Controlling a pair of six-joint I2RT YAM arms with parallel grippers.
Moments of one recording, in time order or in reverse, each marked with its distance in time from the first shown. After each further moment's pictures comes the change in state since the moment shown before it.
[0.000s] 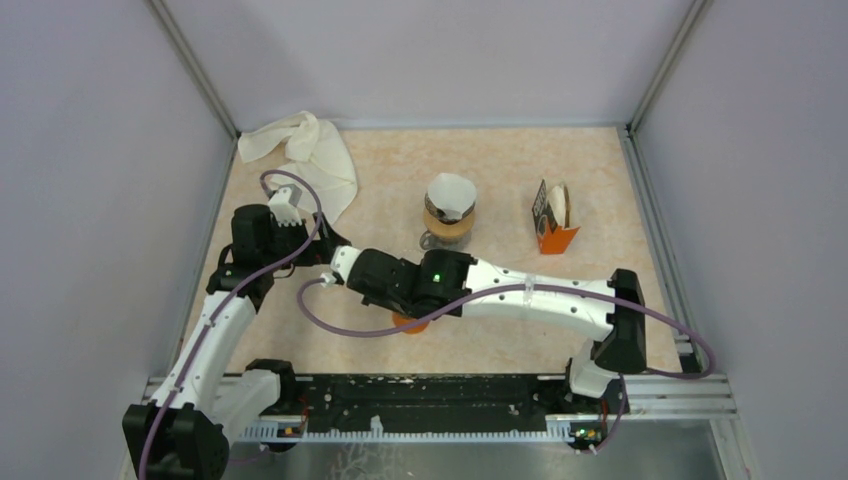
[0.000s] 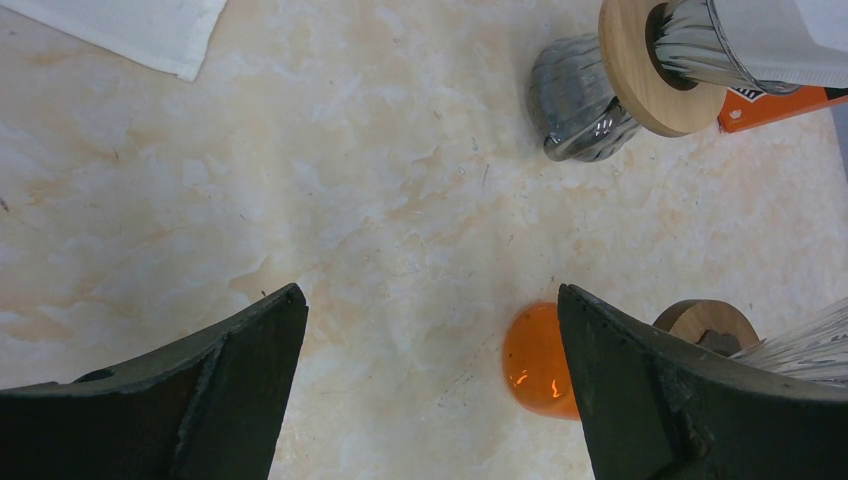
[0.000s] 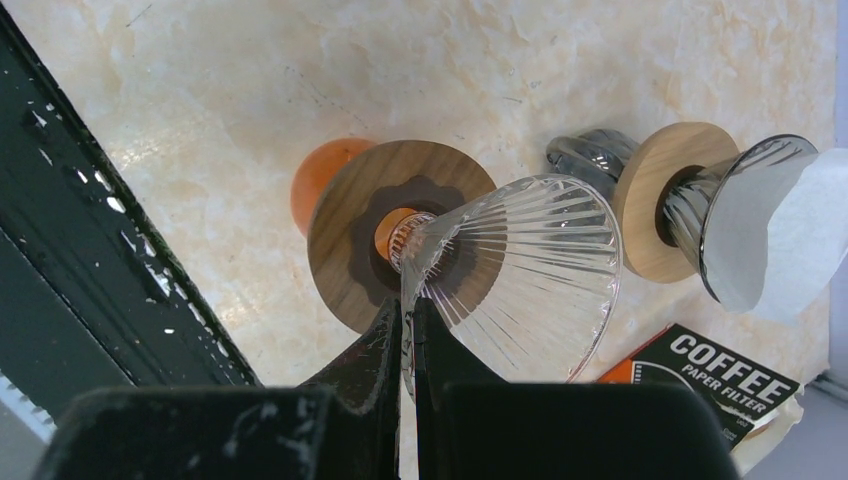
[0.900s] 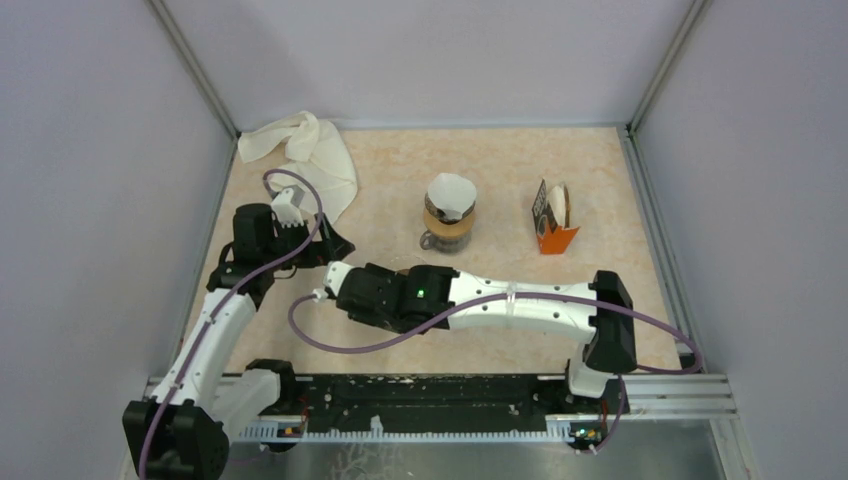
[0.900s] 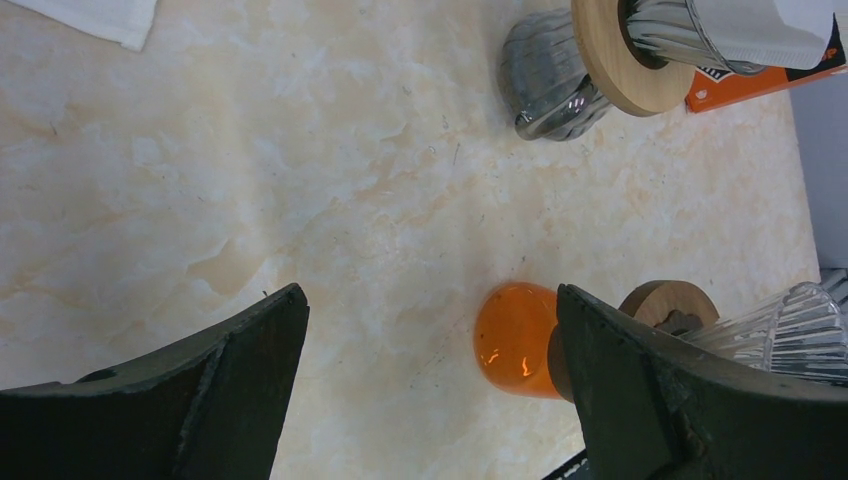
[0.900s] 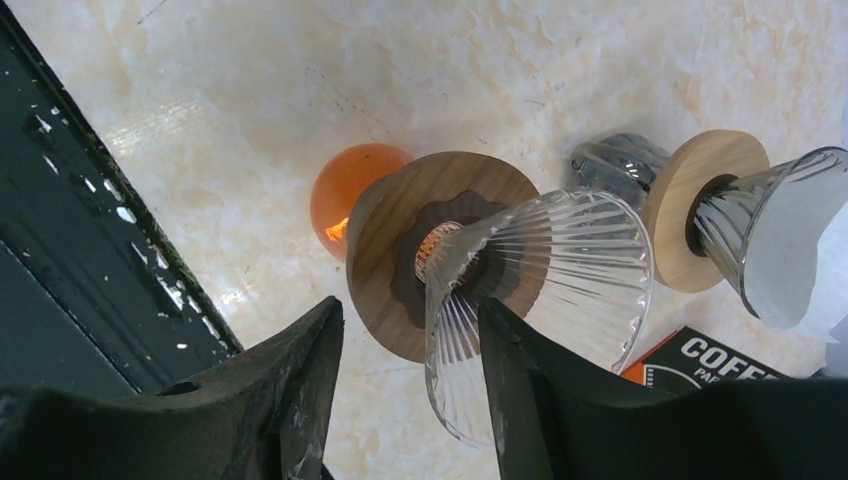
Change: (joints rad) left arm 0.000 0.018 0.007 -0.022 0.055 -0.023; right arm 0.055 0.065 -0.023 0.032 0.051 0.036
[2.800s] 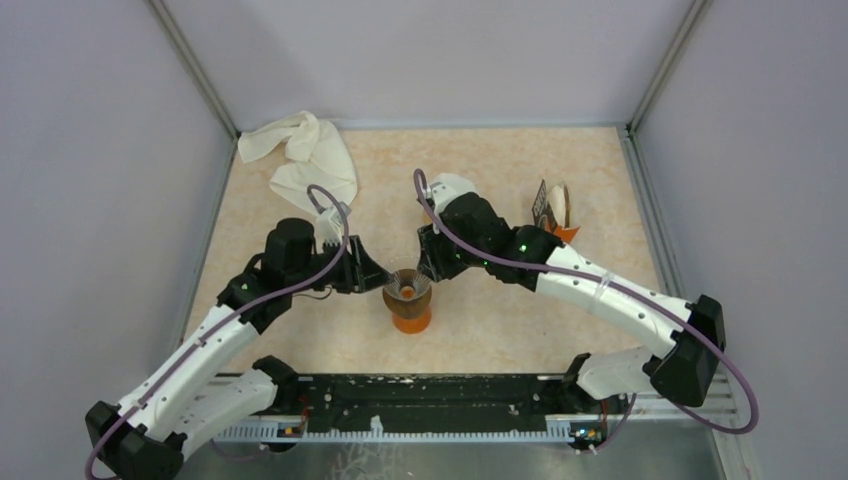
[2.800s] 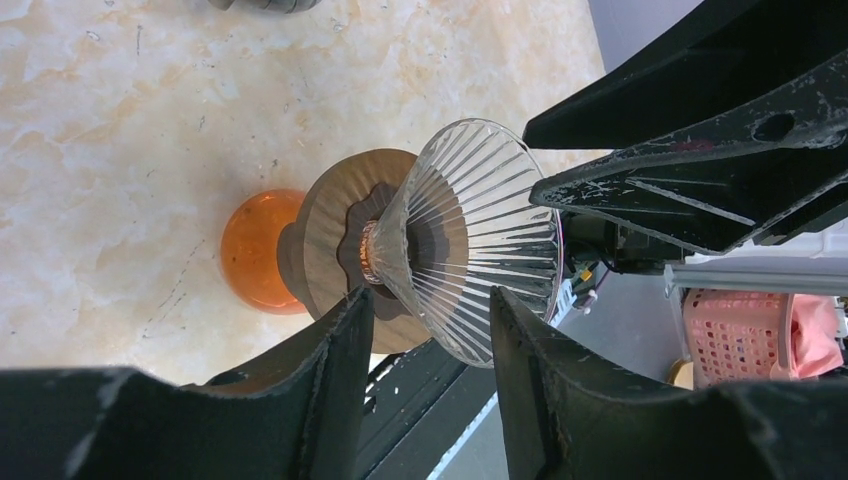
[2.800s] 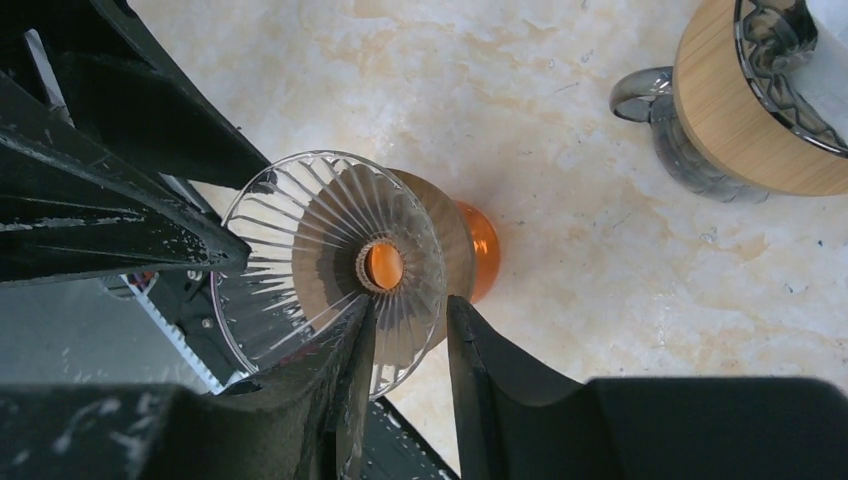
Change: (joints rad) left arm -0.471 -0.105 0.053 -0.074 -0.036 -0.336; right arm -0.475 -0.415 -0.414 0.370 -0.507 0.389
